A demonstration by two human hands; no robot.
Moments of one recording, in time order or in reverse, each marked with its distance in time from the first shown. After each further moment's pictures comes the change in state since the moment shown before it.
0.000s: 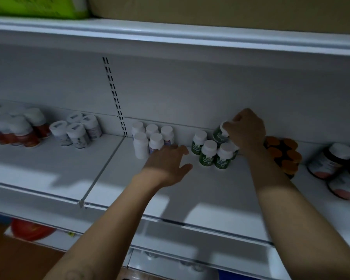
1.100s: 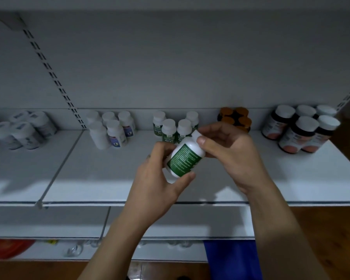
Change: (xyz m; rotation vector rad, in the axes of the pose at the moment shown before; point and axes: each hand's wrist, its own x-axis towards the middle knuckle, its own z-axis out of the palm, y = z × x) left_hand -0.086 0.101 0.023 -0.657 0.264 0.100; right_hand -0.145 0.045 -0.088 0.944 -0.268 -0.045
